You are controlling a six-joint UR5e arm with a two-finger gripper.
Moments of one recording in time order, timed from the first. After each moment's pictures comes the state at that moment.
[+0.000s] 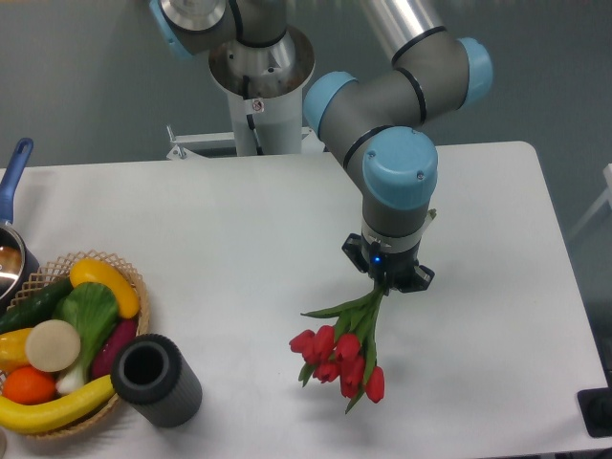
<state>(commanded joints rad) 2.51 -1.96 -1.50 -1.18 1.61 1.06</state>
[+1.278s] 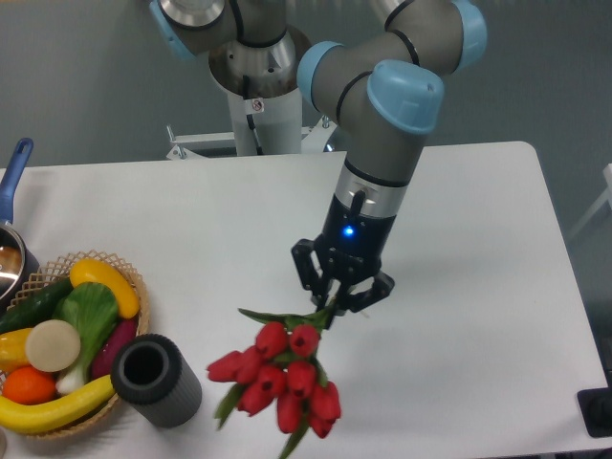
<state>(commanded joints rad) 2.52 -1.85 -1.58 -0.89 0.84 0.87</state>
